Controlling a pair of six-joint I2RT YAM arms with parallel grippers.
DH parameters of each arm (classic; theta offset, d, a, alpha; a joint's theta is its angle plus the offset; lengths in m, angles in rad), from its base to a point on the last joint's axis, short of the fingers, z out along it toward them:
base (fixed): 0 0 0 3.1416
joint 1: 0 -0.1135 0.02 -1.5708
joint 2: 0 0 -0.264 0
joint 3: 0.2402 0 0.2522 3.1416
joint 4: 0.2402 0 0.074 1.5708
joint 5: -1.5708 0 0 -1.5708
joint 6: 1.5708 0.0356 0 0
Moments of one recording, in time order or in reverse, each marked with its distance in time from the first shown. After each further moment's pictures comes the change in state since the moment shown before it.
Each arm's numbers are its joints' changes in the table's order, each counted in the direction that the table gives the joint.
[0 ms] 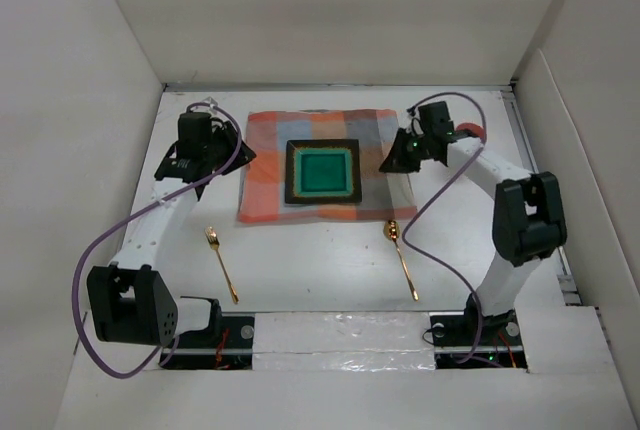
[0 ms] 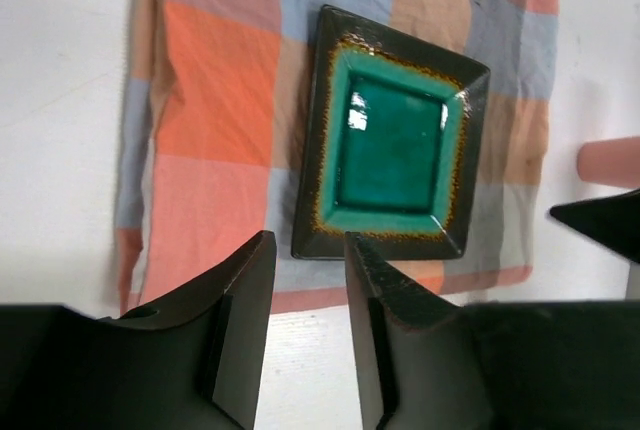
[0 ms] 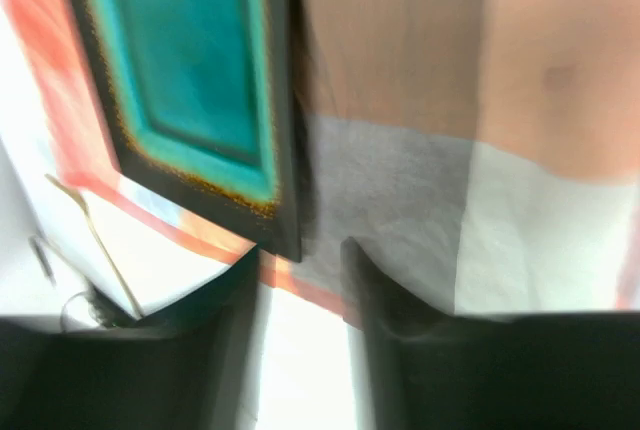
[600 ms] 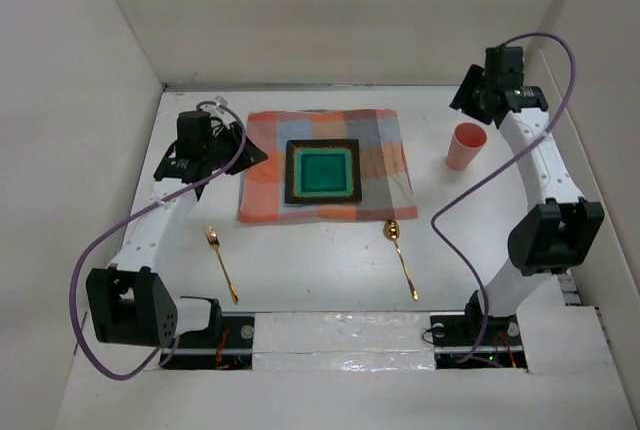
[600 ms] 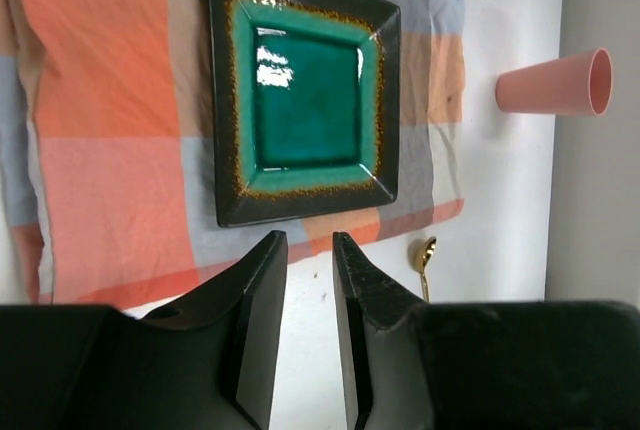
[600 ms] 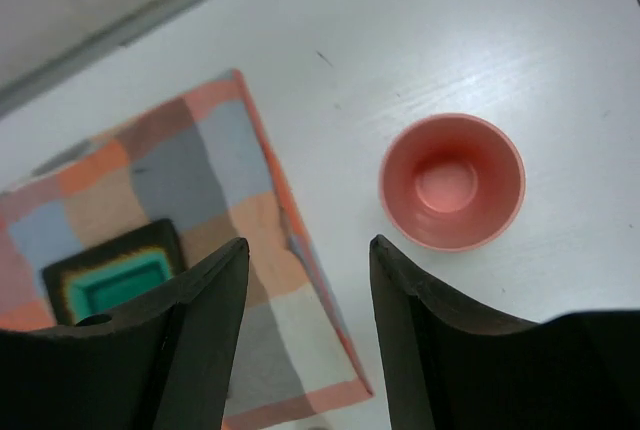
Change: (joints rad) left arm 0.000 0.008 0.018 -0.003 -0.224 -0.021; right arm 0.236 0.176 0.452 0.320 -0.589 -0.071
